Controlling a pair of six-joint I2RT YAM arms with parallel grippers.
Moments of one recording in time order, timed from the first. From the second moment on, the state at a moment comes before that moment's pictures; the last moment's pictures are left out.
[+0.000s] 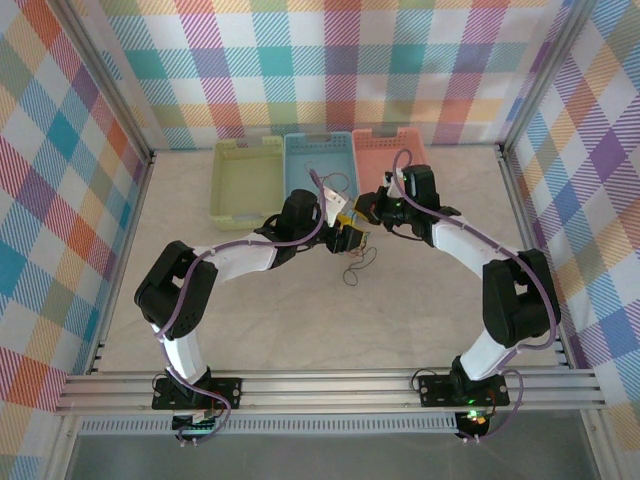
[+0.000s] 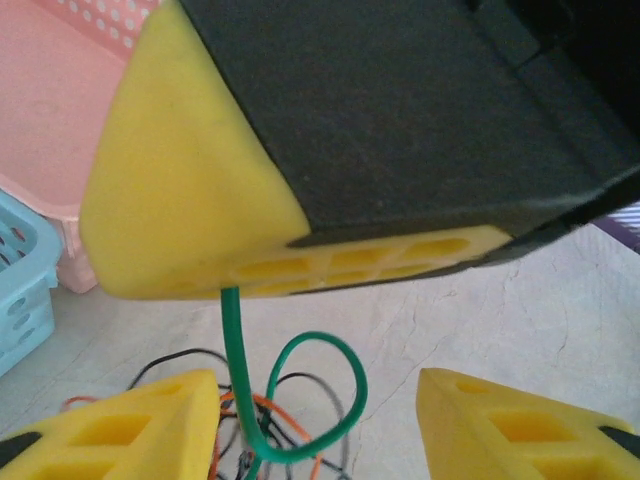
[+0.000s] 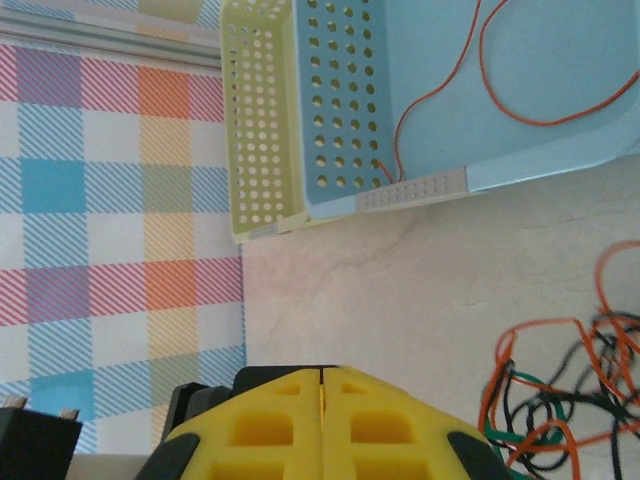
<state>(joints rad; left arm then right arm) -0.65 1.80 1.11 0.26 0.47 -0.15 0.34 1.64 1.07 0.01 -0.68 0.98</state>
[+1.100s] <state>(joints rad) -0.65 1.79 1.12 0.26 0.43 -0.16 0.35 1.46 1.04 0.00 -0.70 1.07</state>
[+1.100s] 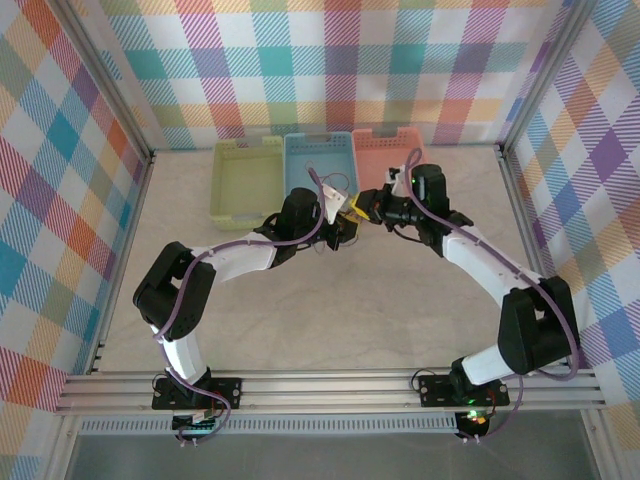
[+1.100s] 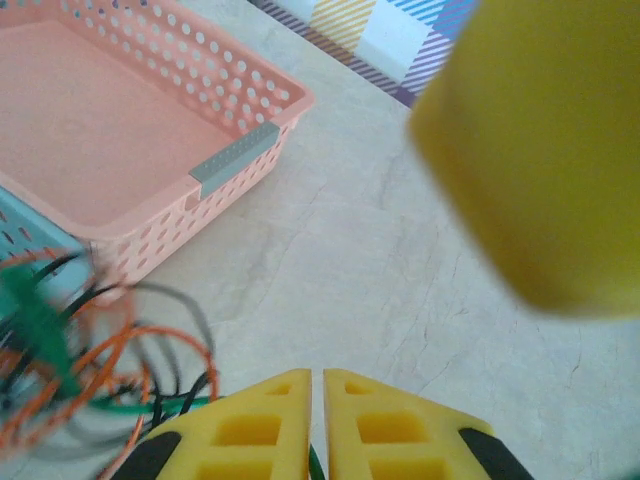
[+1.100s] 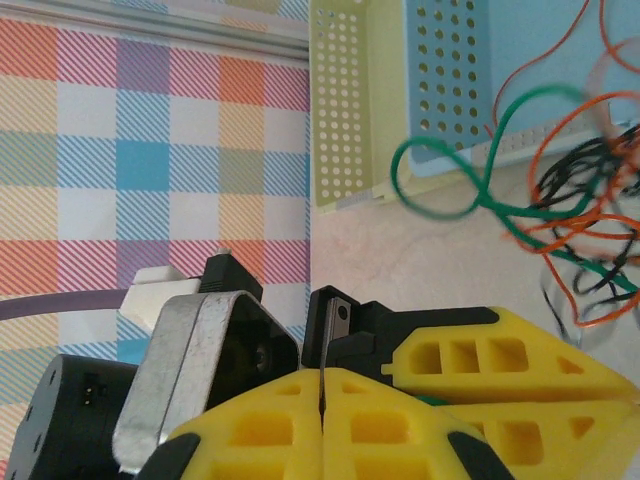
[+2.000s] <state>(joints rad) -0.68 1.79 1.18 0.30 0.46 -0.15 0.13 1.33 1.00 -0.11 -0.80 1.05</state>
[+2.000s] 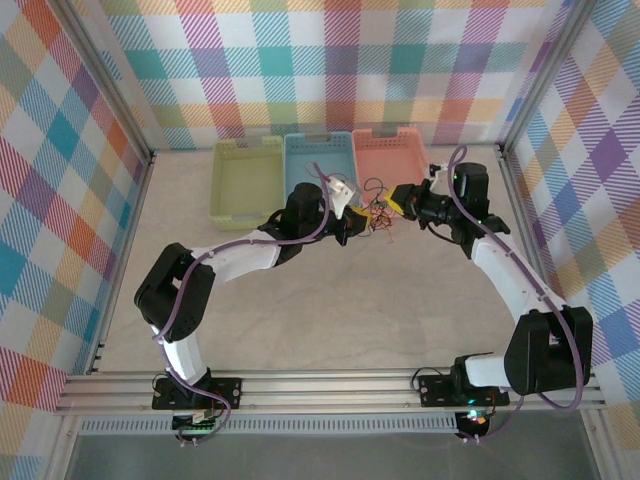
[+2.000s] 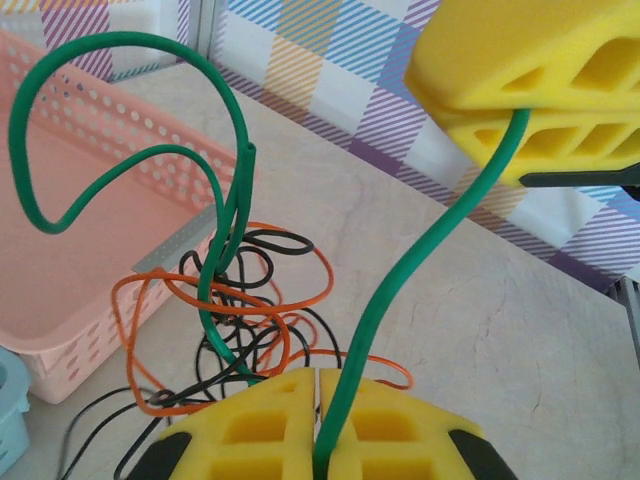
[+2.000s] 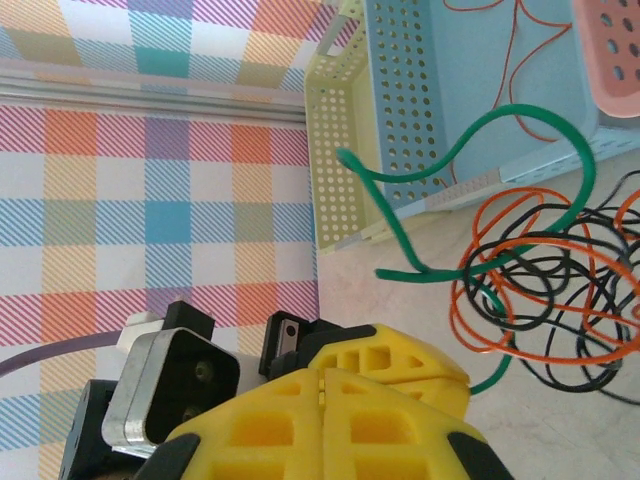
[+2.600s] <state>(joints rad) -0.66 1.79 1.17 0.25 0.48 -0.16 0.17 1.33 1.02 -0.08 -0.87 1.00</state>
